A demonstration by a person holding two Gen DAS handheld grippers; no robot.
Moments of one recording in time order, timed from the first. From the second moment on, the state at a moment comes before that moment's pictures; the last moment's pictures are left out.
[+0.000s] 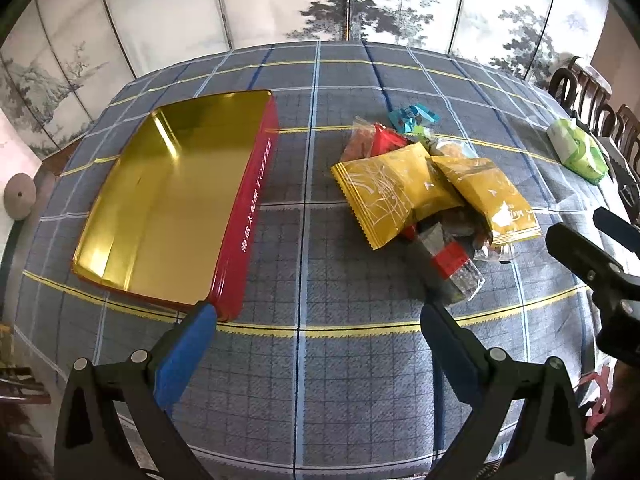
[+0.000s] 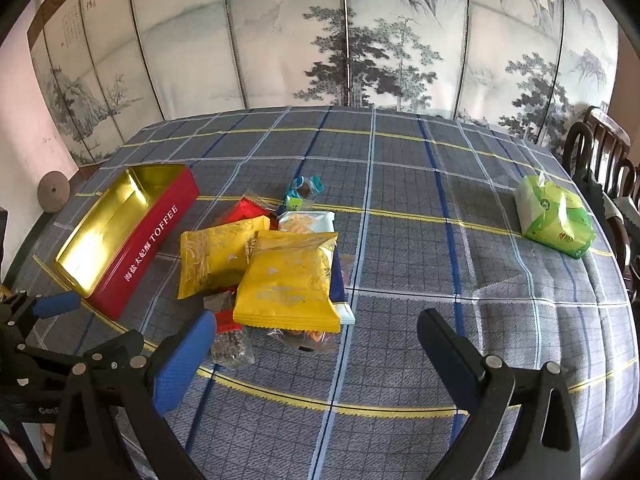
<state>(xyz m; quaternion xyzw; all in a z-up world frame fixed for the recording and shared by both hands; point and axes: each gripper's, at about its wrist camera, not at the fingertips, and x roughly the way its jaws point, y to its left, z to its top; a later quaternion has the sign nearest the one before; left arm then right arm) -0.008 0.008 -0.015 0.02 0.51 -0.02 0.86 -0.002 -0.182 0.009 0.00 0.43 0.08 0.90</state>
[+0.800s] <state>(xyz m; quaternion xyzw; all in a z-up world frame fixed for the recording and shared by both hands) -0.008 0.002 -0.020 0.04 0.52 -0.01 0.85 0.001 -0.179 0.007 0.00 0.43 0.08 0.90</state>
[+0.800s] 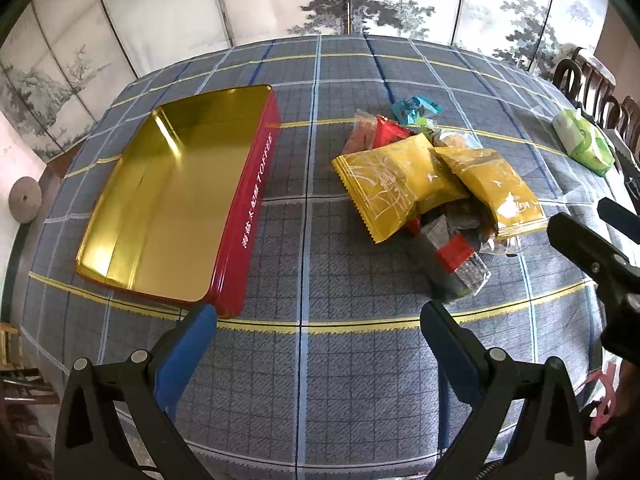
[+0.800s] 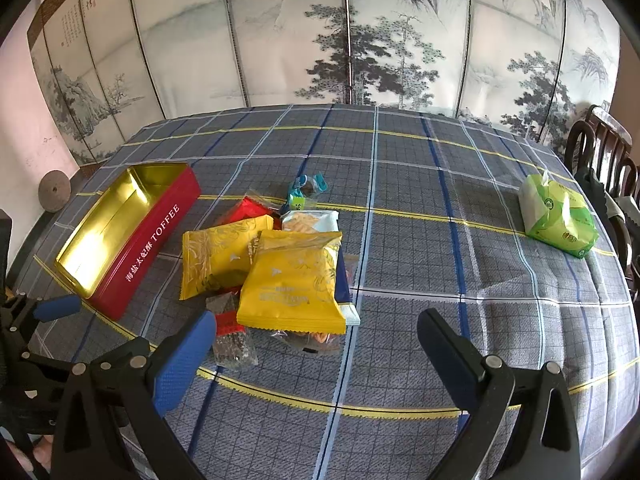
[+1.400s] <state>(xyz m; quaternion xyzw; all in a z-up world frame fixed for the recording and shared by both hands) -0.007 0.004 -0.022 0.04 0.53 -0.01 0.85 0.000 -0.177 0.008 0.00 0.43 0.08 0.90</state>
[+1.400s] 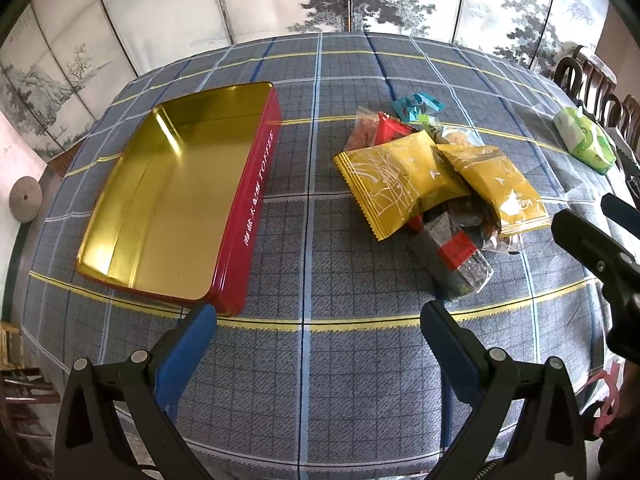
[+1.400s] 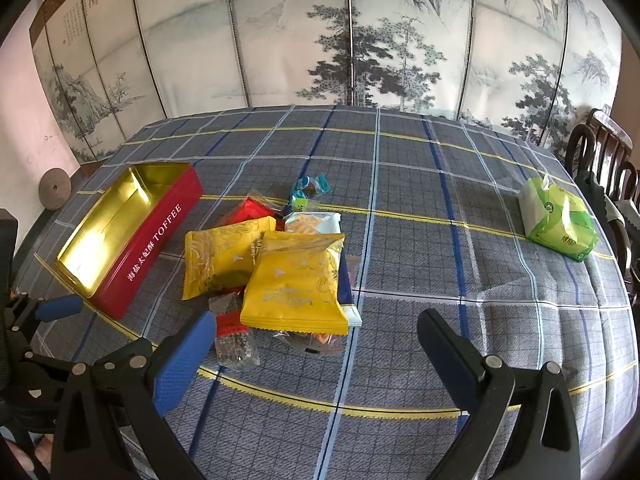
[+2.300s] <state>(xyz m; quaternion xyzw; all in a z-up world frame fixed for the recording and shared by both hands) -0.007 0.010 -0.025 0.05 0.53 0.00 0.85 0.008 -0.167 -0.003 -0.02 0.45 0.09 0.89</state>
